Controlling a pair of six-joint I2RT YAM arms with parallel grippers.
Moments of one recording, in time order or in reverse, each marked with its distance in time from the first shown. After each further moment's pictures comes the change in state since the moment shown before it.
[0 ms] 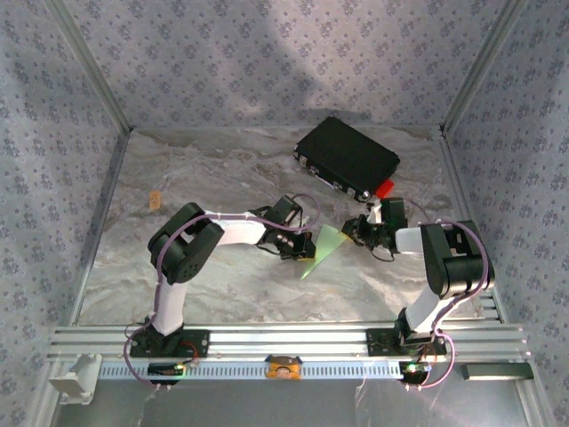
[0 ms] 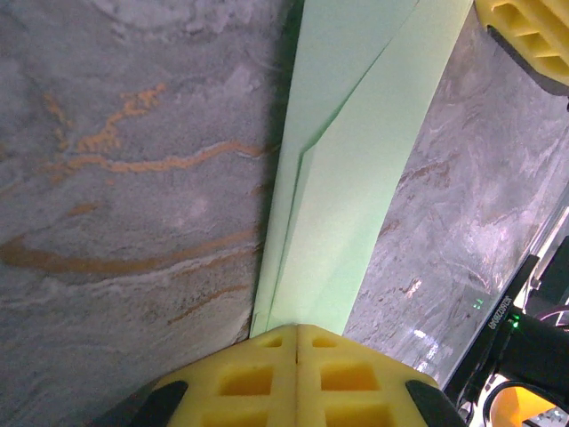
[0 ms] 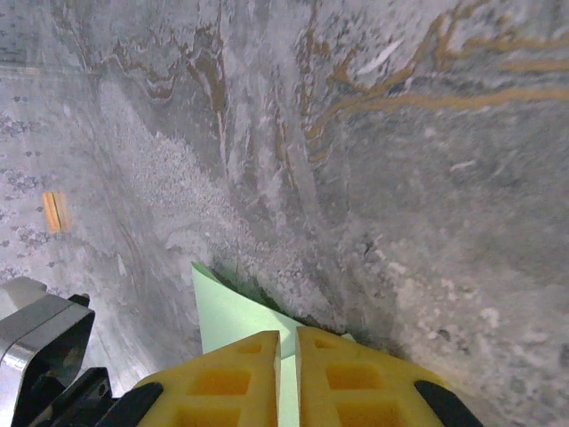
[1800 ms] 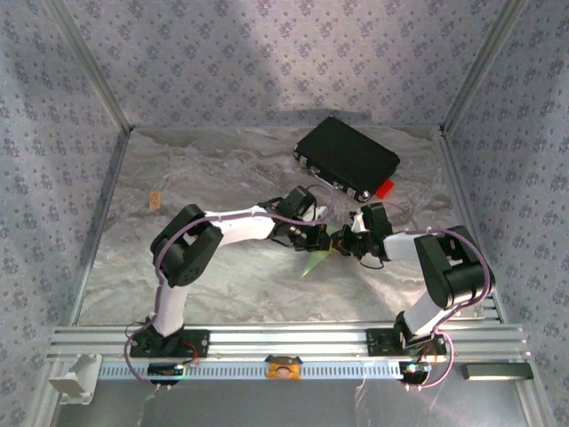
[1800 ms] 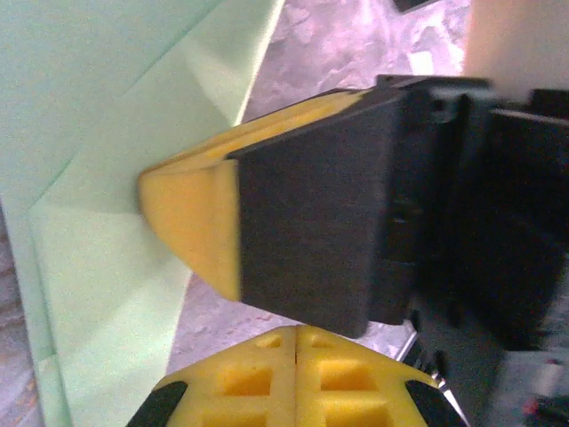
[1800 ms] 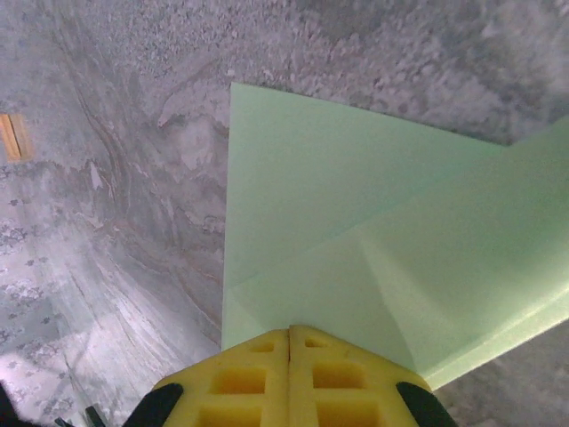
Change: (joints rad) left arm -0.050 0.008 0.166 -0.071 0.000 0.002; right arm 0.182 -0.055 -0.031 -0.061 0.053 0.040
